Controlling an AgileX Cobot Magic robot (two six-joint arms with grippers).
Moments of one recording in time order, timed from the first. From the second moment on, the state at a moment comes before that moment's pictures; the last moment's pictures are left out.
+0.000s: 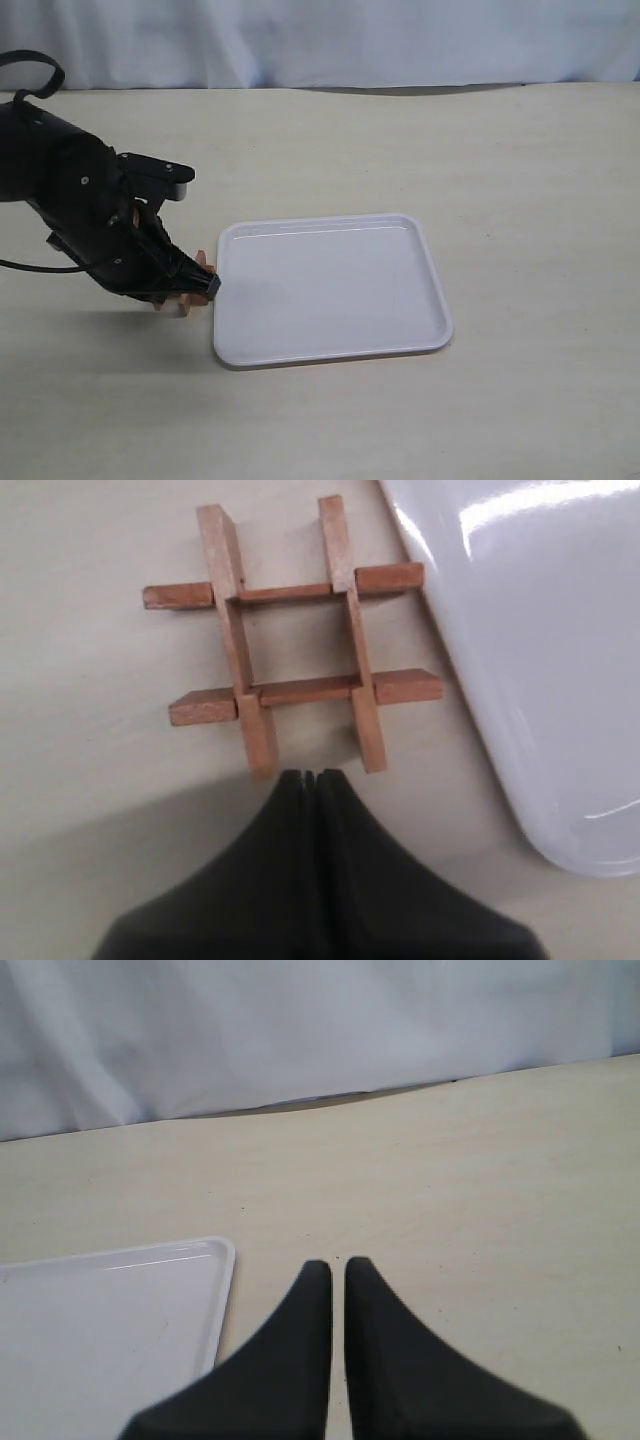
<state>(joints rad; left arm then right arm) -0.50 1.76 -0.89 0.05 0.58 -0.20 -0.02 0.00 0.00 0.31 0.36 -0.22</state>
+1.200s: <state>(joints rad) -0.50 1.81 -0.89 0.15 0.55 -0.30 -0.02 0.00 0.00 0.31 0.36 -0.22</state>
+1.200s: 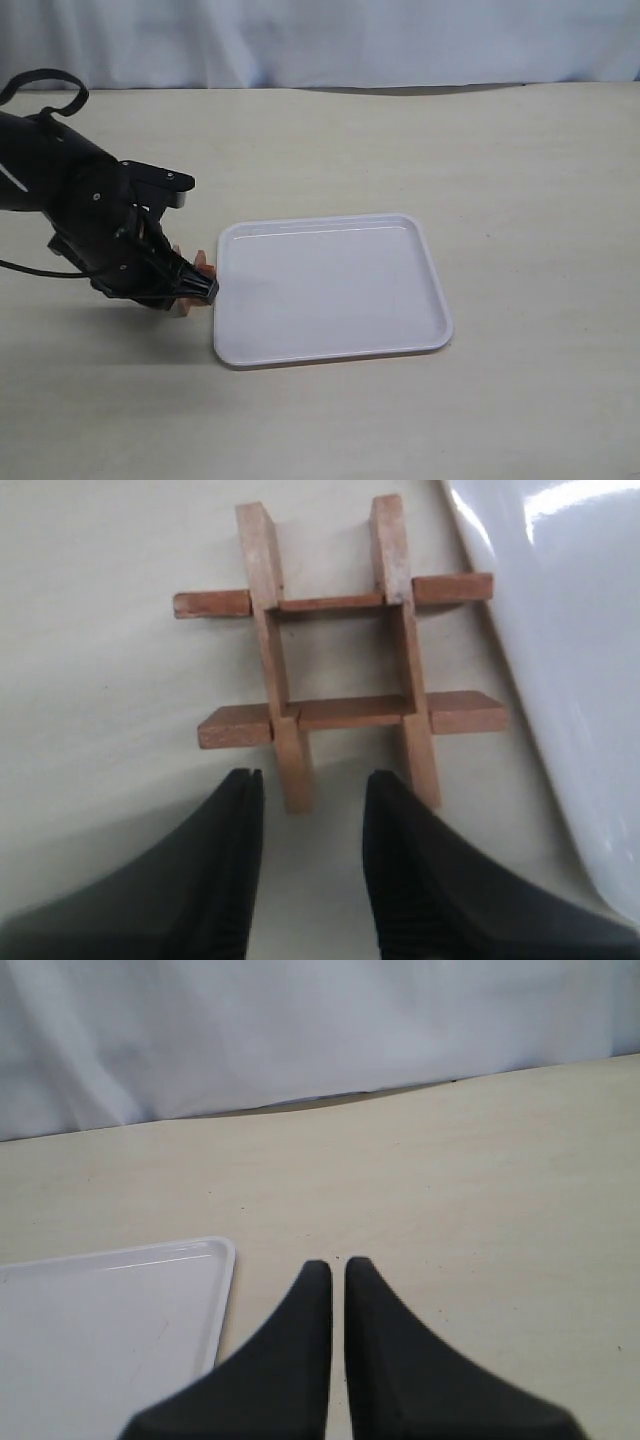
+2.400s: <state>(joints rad) -0.57 1.67 -1.02 0.18 0.65 -0.31 -0.02 0.00 0.00 0.31 0.36 -0.22</state>
